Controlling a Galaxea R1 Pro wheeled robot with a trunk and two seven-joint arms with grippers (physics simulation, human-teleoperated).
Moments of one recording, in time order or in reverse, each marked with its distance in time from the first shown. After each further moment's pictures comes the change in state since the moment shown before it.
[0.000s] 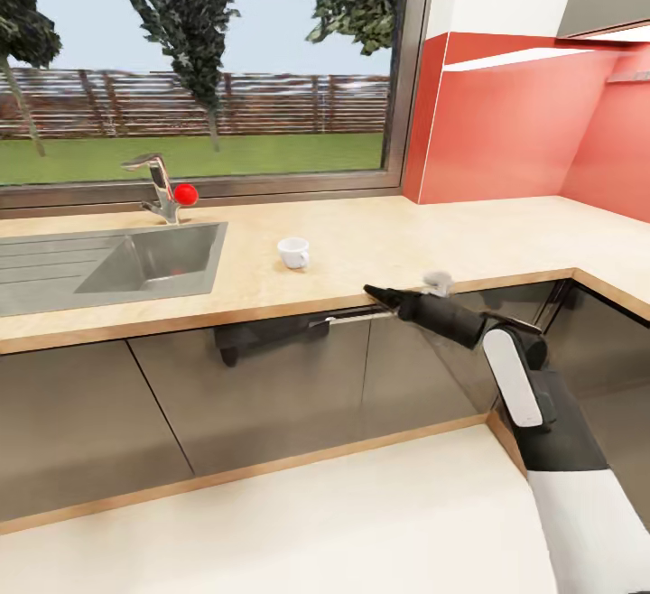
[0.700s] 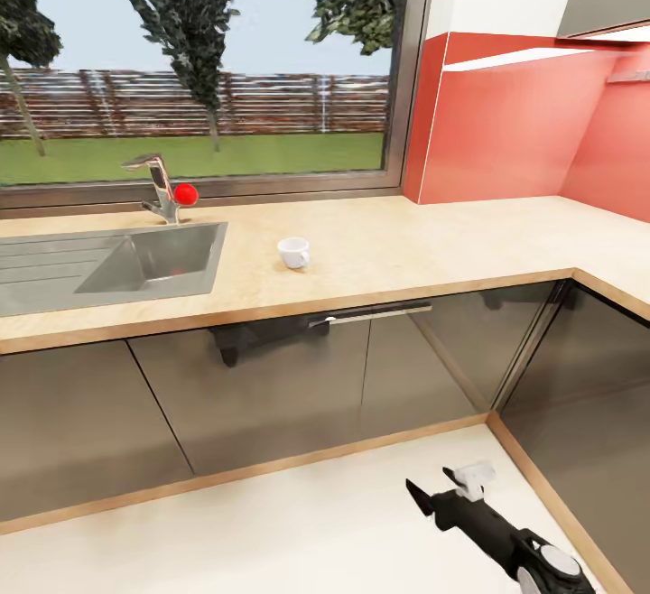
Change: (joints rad) left arm -0.047 -0.025 -0.089 0.001 -0.006 0.002 0.000; right arm 0.680 -0.072 -0.004 0.127 0.400 -0.547 -0.062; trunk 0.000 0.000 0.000
